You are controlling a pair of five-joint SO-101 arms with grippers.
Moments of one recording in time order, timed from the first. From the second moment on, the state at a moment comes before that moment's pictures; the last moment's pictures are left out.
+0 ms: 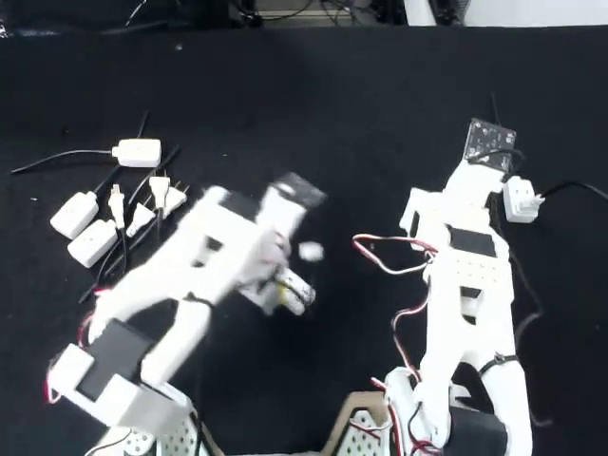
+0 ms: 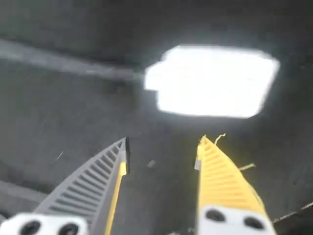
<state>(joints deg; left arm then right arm) 24.3 -2.9 28.2 71.2 -12.7 12.6 -28.9 54.1 35.2 -8.3</state>
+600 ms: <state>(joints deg) 20.9 -2.8 33.7 39.3 8.6 10.7 -28.9 54.1 35.2 -8.3</state>
